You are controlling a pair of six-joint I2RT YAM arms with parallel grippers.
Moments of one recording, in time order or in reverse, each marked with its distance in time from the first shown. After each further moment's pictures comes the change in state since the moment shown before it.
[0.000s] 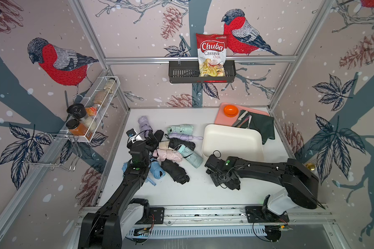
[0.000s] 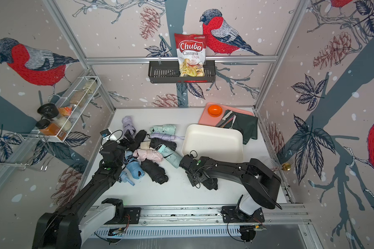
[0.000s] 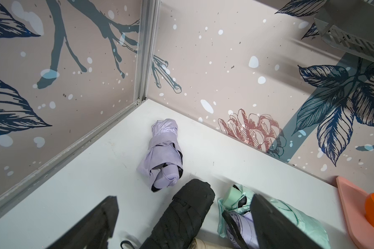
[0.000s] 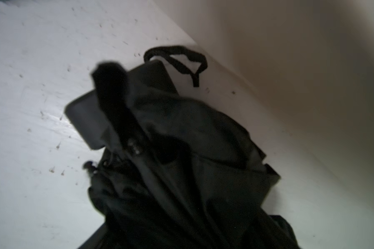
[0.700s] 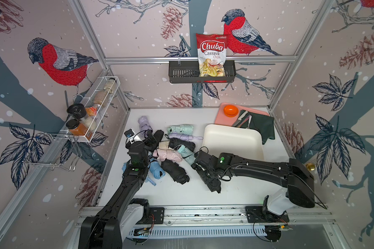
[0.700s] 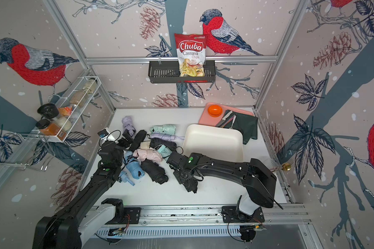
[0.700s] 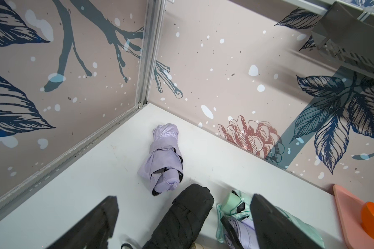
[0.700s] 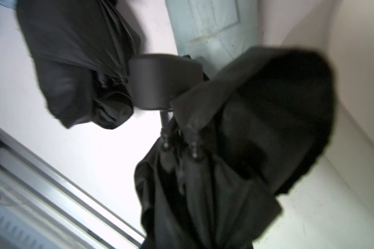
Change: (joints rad) left arm 0.011 -0.035 0.008 -0.015 -0.001 -0.022; right arm 0.092 0.003 0.259 -0.026 -0.150 -0.057
